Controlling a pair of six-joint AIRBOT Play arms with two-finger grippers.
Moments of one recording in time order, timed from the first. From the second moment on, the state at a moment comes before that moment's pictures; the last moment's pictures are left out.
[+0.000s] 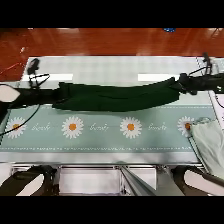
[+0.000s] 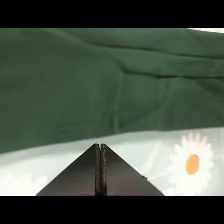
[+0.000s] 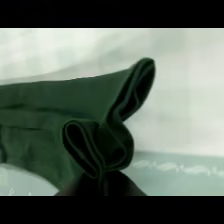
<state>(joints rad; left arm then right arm) -0.12 -1.04 0.83 0.91 -0.86 -1.38 -0.28 -1.20 1.03 -0.82 1.14 1.28</state>
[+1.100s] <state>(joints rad) -0.77 -1.93 1.79 0.90 -1.16 -1.52 -0.28 -0.50 0.83 -0.82 1.32 1.48</state>
